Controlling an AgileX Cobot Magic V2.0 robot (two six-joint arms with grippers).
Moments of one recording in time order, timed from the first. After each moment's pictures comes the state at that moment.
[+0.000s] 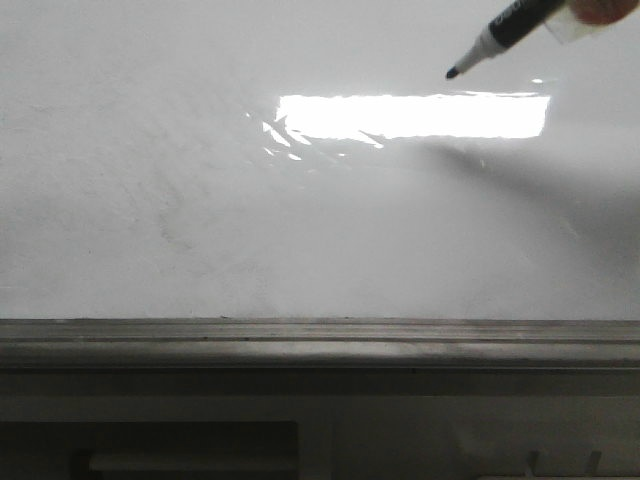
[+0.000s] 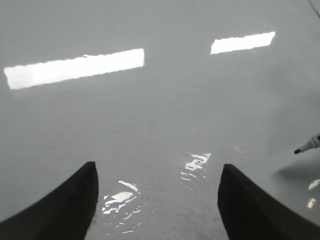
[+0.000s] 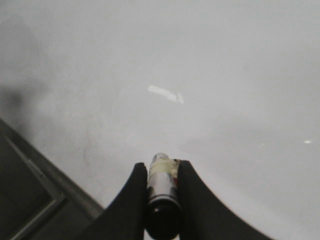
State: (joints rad) left arm -0.43 0.54 -0.50 -1.27 0.19 1.24; right arm 0.31 0.66 -0.66 0.78 0.48 -0.71
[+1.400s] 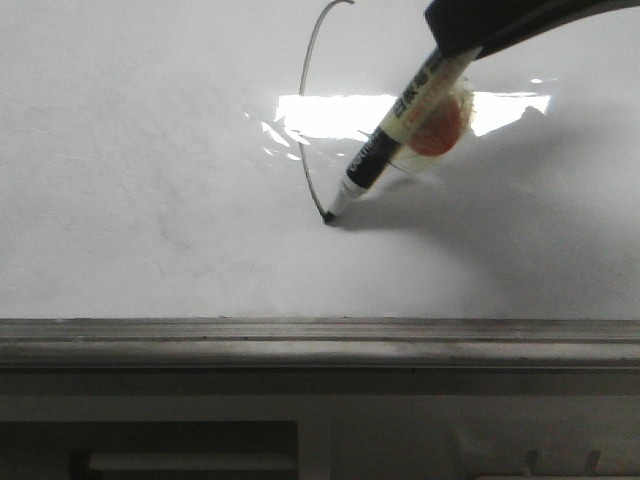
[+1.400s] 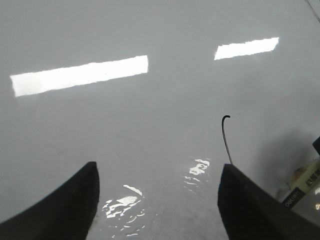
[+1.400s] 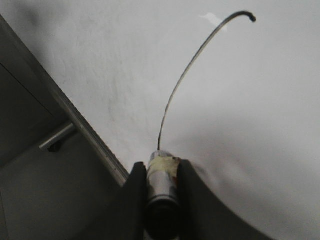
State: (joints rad) left arm -0.43 0.53 -0.50 -1.26 0.19 1.24; right arm 0.48 1.03 -0.82 0.68 0.58 -0.72
